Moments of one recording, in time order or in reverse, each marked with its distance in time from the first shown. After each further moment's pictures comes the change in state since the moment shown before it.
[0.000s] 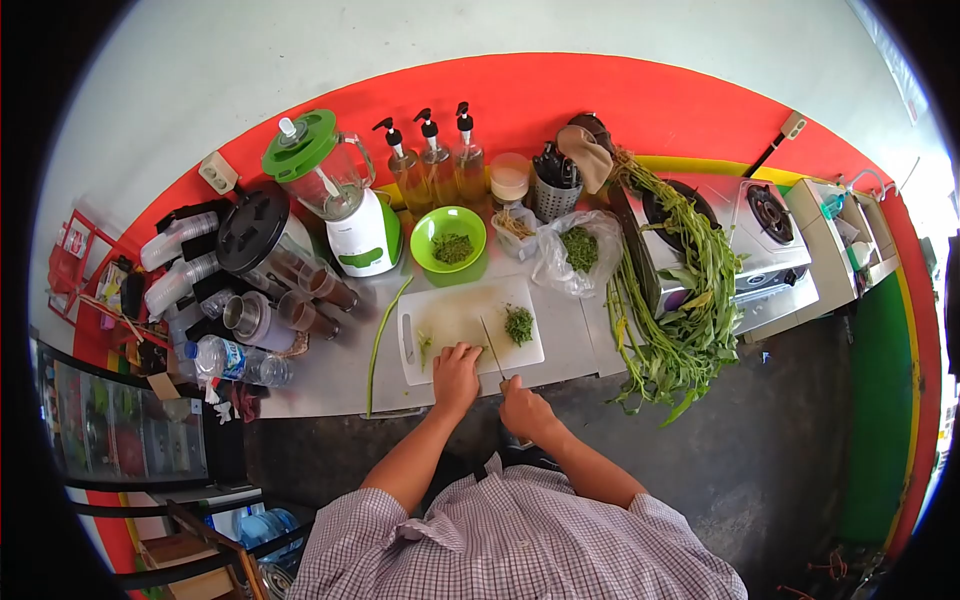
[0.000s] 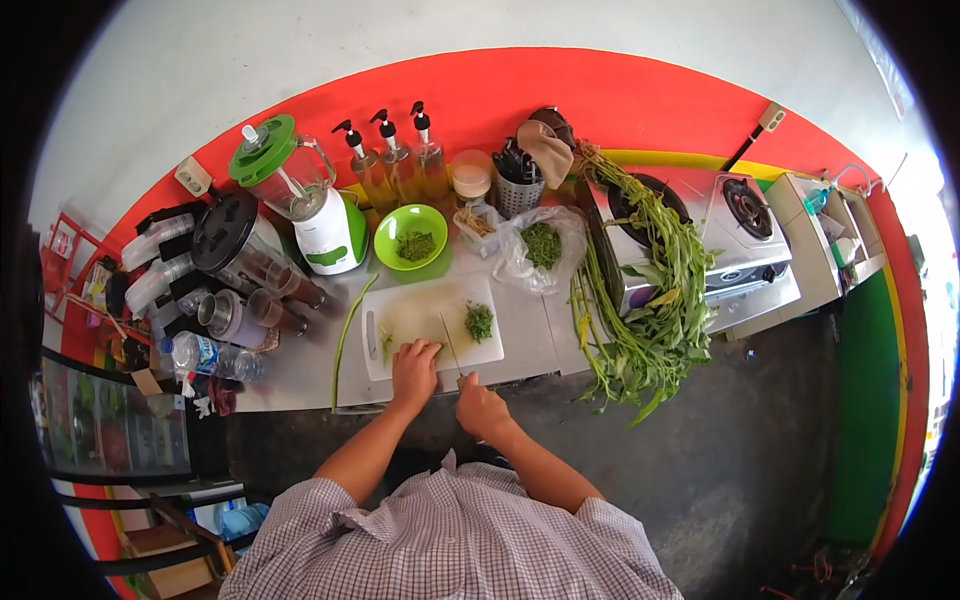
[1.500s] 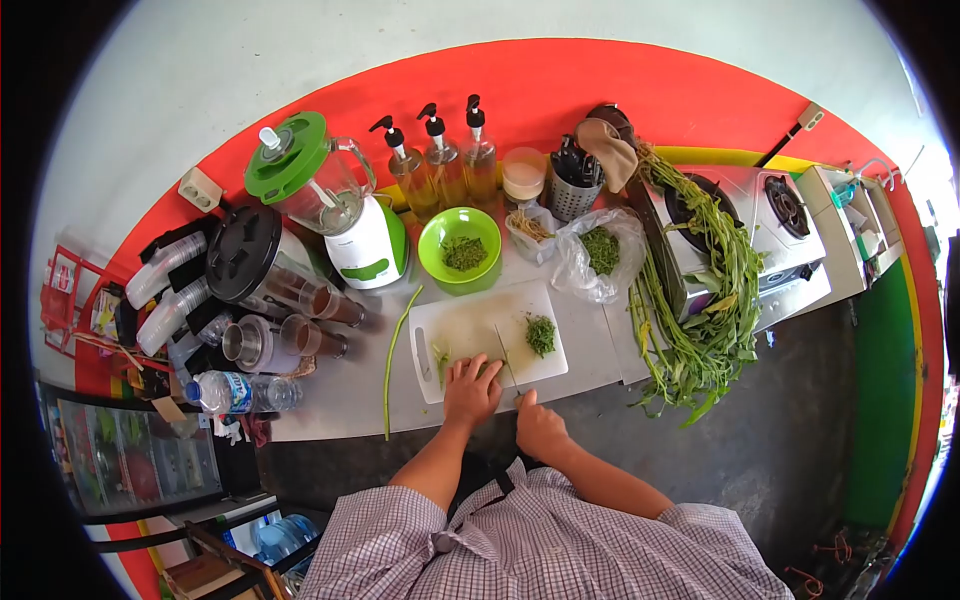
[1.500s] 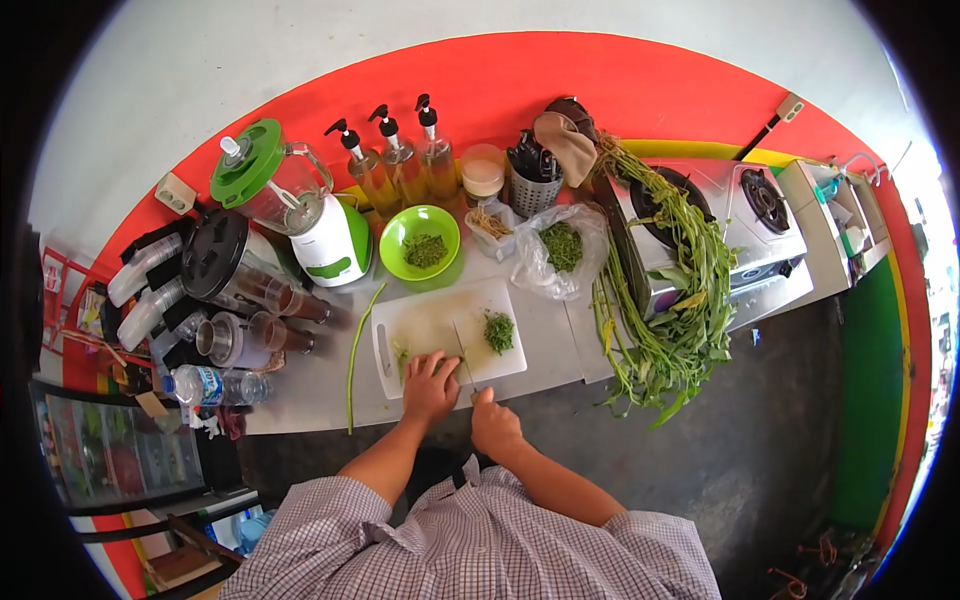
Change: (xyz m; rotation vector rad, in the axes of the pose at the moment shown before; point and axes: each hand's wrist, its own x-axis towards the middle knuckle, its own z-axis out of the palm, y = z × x) left_hand 0.003 -0.027 0.001 -0.023 0.051 0.143; right_hand 0.008 -0.034 -0.002 -0.120 -0.147 0.140
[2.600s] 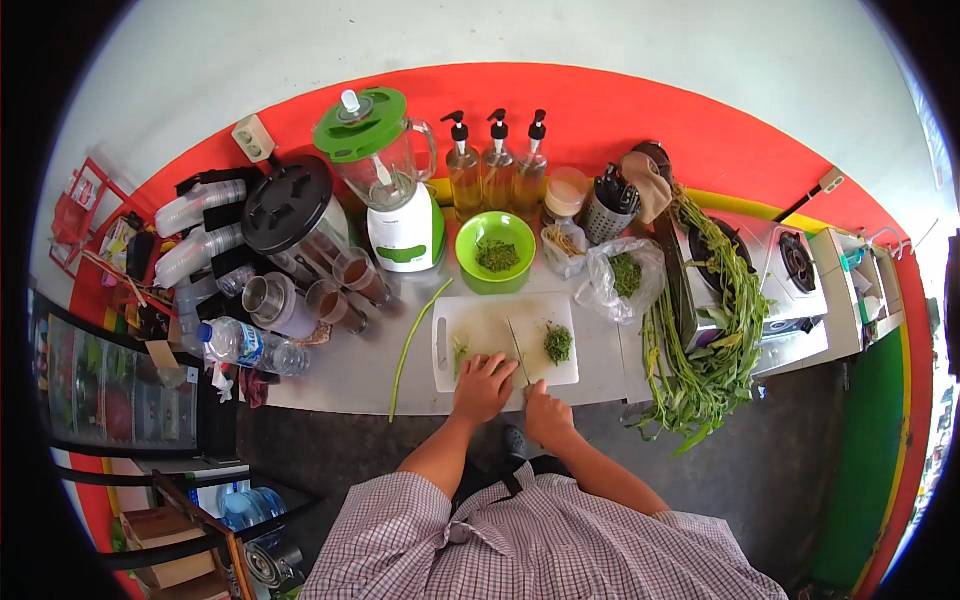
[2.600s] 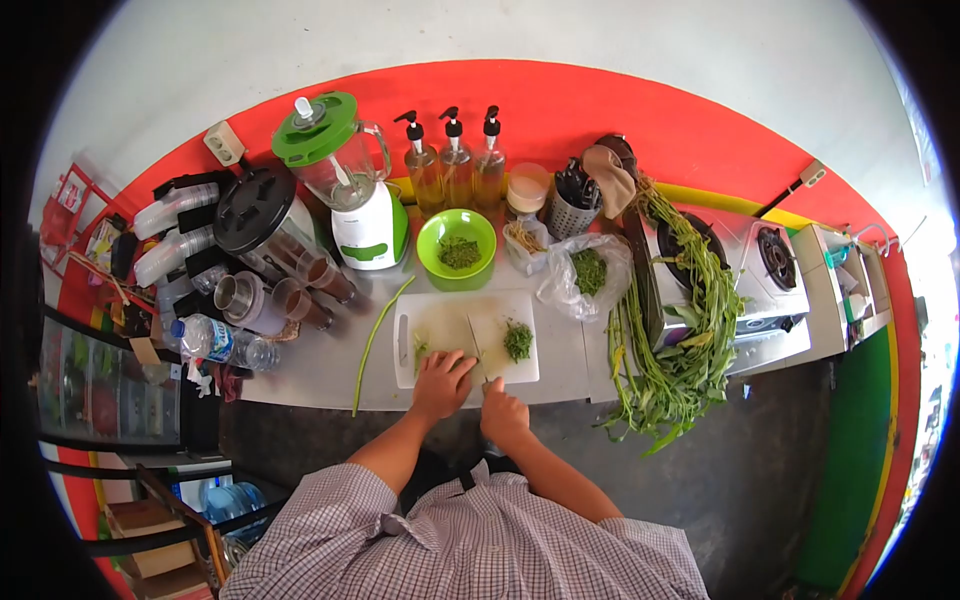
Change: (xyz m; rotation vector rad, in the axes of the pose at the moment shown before) left_hand -0.005 -0.003 -0.006 -0.046 -0.008 -0.016; right_hand 0.021 -0.001 -0.001 -0.170 0.186 -0.080
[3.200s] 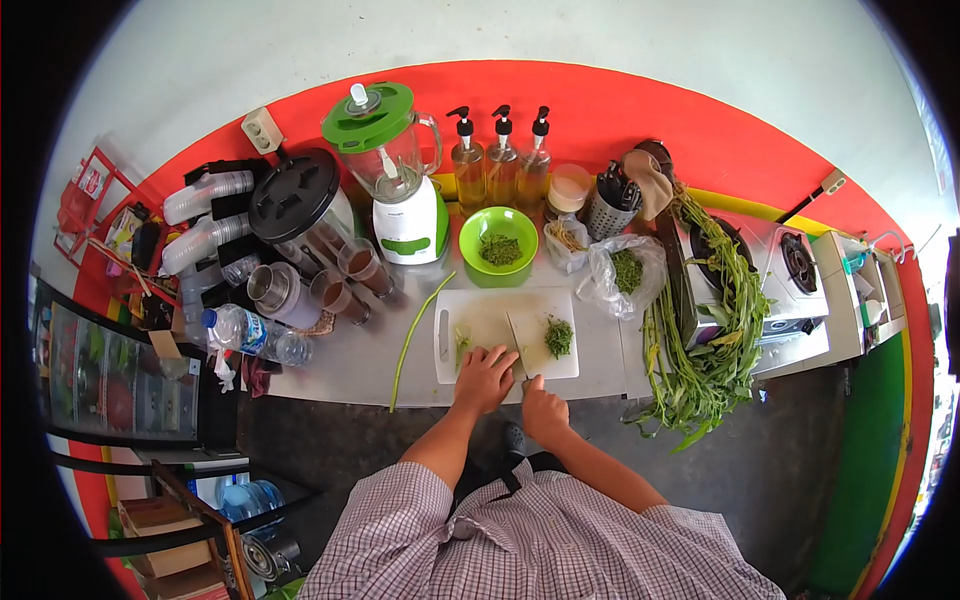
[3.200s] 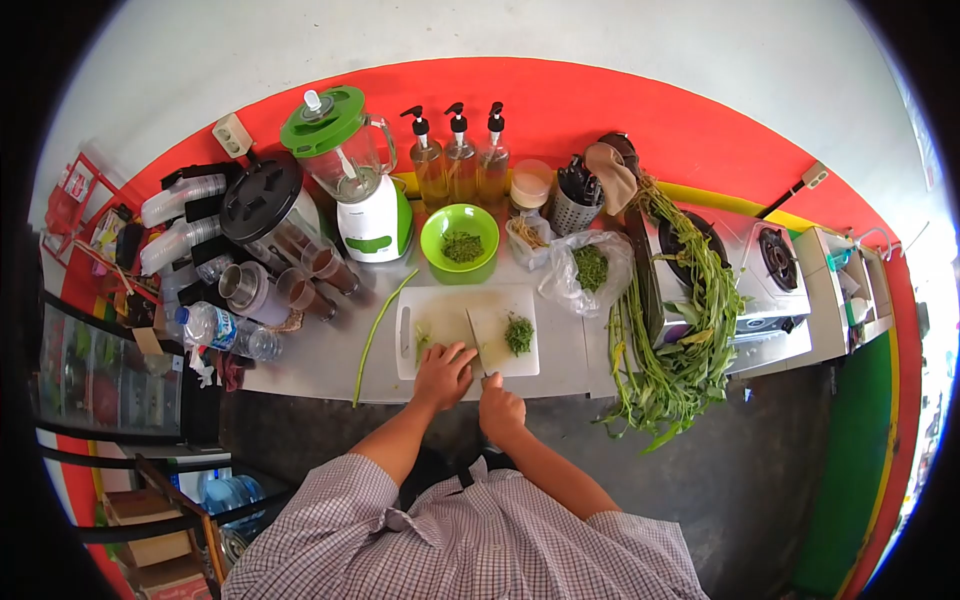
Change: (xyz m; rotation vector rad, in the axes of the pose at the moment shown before) left_hand -0.002 0.003 0.000 0.025 -0.023 -0.008; right_hand -0.004 -0.003 0.009 -0.117 -0.042 0.000
